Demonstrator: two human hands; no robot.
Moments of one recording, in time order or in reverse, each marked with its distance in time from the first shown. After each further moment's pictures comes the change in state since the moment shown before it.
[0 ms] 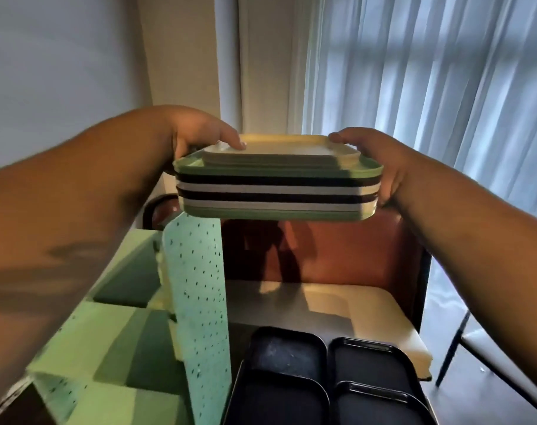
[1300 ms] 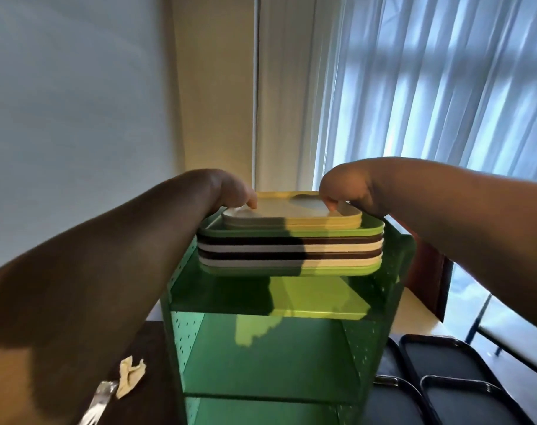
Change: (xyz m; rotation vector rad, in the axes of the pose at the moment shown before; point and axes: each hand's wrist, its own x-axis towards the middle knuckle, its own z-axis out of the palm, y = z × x) left_hand 0.020 -0.207 -0.131 0.294 0.109 0.119; right_hand 0.042 0.015 0.313 -1.461 0.055 0.080
